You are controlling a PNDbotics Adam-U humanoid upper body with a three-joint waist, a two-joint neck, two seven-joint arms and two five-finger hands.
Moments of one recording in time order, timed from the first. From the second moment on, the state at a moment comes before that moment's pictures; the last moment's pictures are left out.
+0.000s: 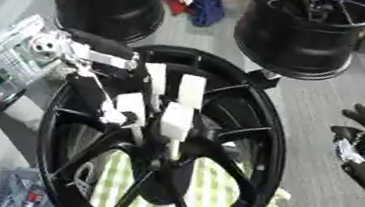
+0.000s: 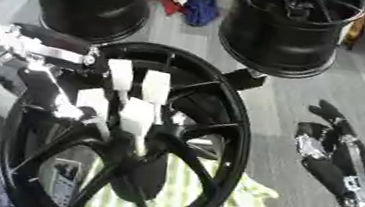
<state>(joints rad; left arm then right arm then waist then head) -0.76 0.67 -0.55 -1.66 -0.29 0.04 -0.87 -0.06 -0.27 0.00 -1.69 0.01 -0.13 0.00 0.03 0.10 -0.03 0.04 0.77</state>
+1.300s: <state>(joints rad) -0.79 0.82 -0.33 -1.81 -0.21 0.04 -0.78 -0.05 -0.27 0.00 -1.69 0.01 -0.13 0.00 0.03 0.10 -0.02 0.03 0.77</state>
